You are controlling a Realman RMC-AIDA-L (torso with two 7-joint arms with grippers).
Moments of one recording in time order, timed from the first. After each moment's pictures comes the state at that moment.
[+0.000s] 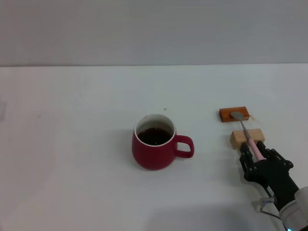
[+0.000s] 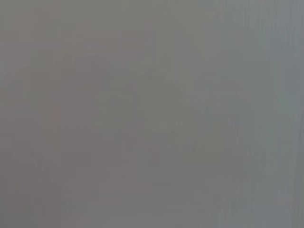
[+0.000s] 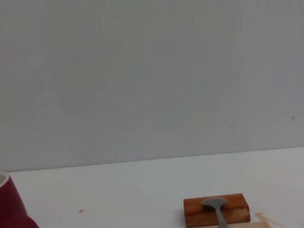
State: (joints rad) left arm -0.41 -2.05 -1.27 -0.18 2.22 1.13 -0.10; right arm 0.24 2.09 0.32 0.53 -1.84 -1.03 -0.10
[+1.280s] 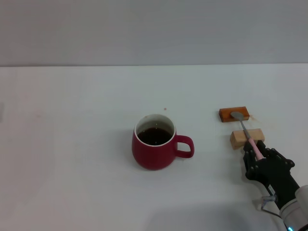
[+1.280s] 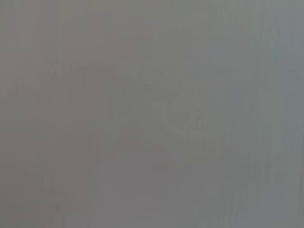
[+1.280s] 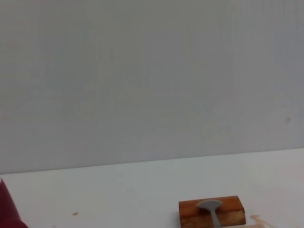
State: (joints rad) left arm -0.40 -2.05 -1.27 -0.19 2.22 1.15 -0.10; right arm 0.25 2.09 0.31 0.53 -1.81 -1.03 -0.10
